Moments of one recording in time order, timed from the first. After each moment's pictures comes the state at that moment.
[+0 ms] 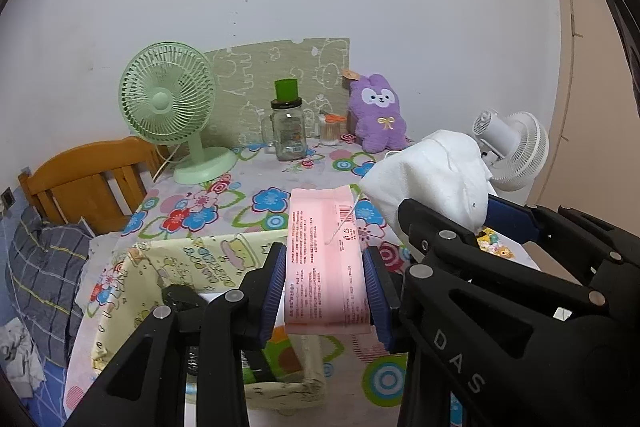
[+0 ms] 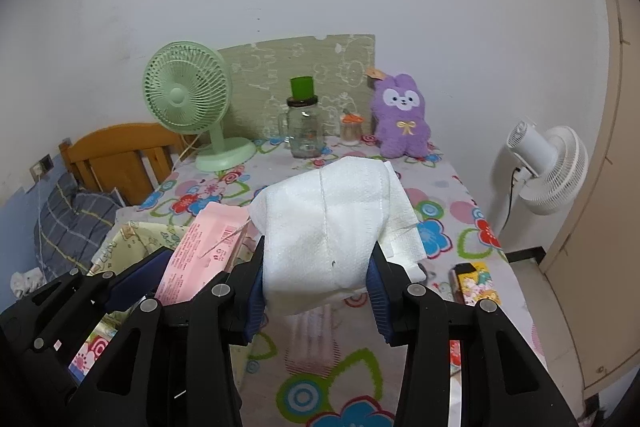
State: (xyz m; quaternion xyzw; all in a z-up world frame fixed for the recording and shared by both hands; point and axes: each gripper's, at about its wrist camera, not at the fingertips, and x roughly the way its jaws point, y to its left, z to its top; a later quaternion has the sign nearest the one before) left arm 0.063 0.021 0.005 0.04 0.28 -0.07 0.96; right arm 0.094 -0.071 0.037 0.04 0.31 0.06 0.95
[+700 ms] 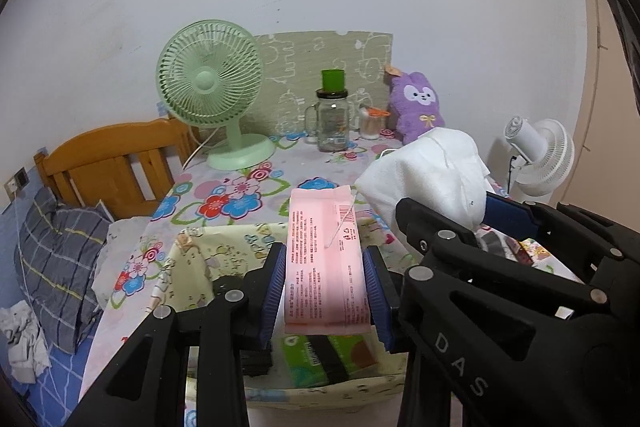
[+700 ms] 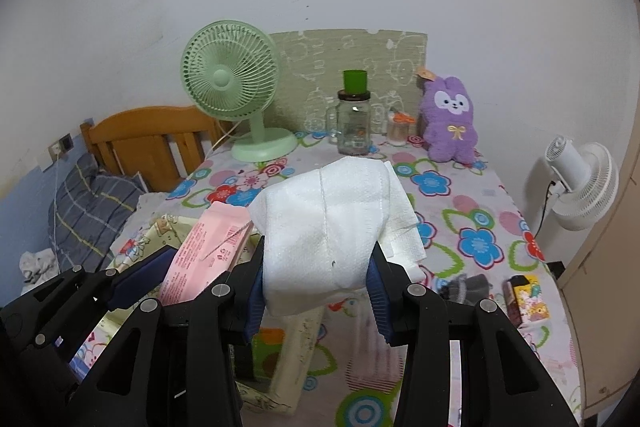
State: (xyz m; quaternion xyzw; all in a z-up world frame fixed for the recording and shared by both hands) left arm 0.073 0.079 -0.006 0.02 0.29 -0.03 0.95; right arm 0.111 -0.007 0.030 0.01 0.32 0.11 0.94
